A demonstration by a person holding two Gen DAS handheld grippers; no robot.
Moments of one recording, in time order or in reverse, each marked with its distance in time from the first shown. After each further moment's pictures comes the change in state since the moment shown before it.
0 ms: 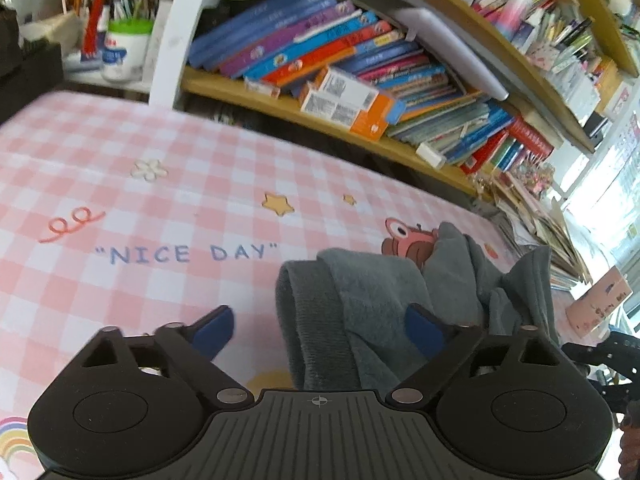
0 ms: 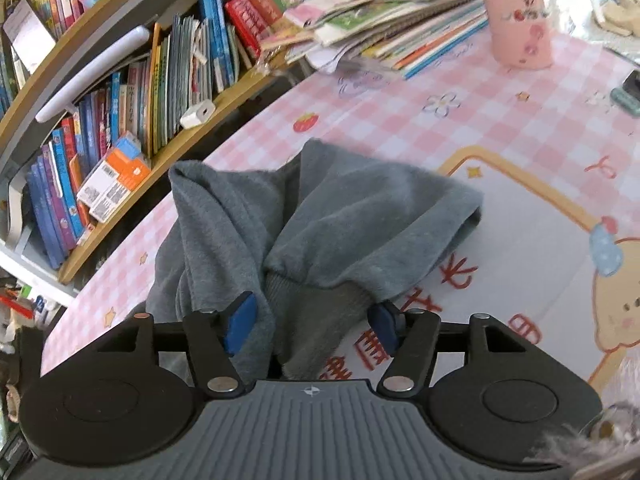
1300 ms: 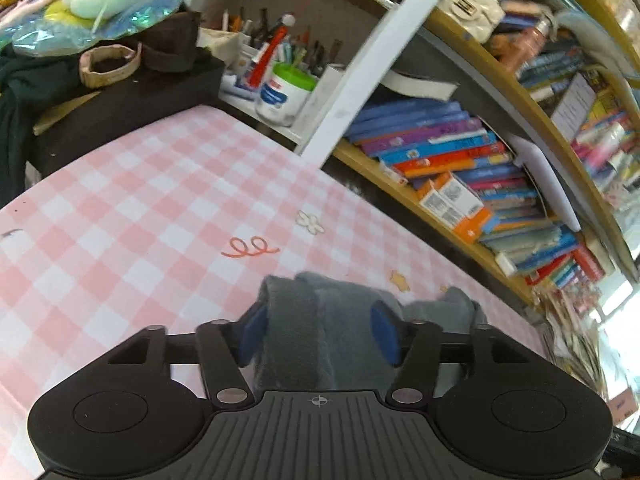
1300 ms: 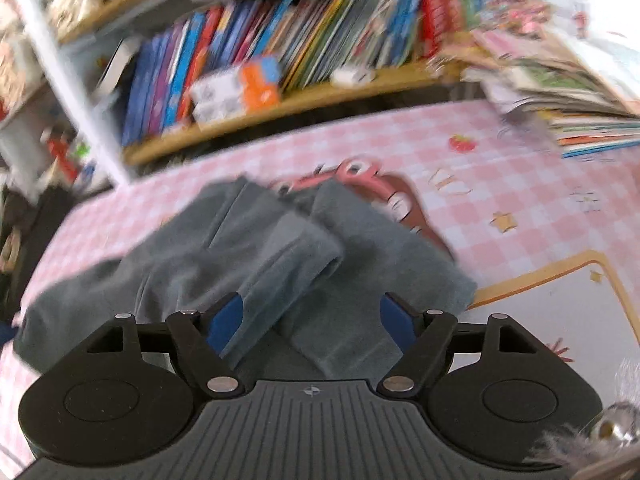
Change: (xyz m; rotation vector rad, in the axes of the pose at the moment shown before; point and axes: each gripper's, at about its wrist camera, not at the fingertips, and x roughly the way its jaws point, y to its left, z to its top) left arm -0.099 0.089 -0.017 -0.272 -0.200 0.160; right arm 0.025 0.089 -0.026 -0.532 0.118 0.188
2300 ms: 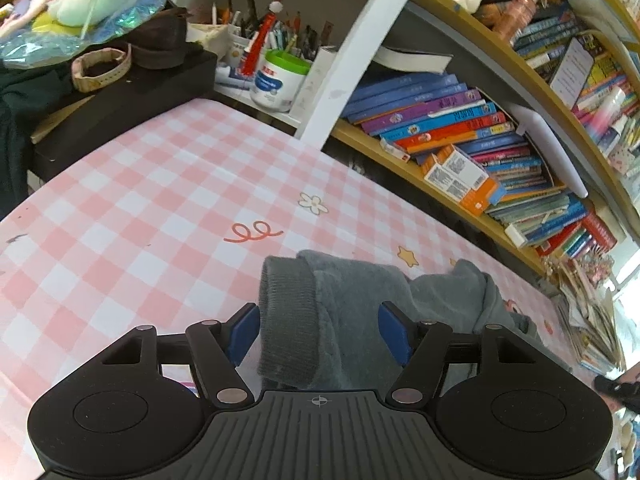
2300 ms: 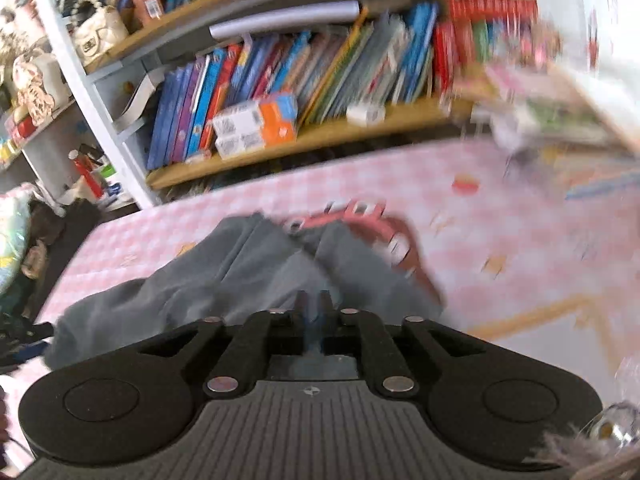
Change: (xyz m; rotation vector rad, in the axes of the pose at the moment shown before) left arm -0.002 -0.002 -0.003 0.041 0.034 0.042; right arm -0.027 -0.024 0.014 0.054 -0.065 0.092
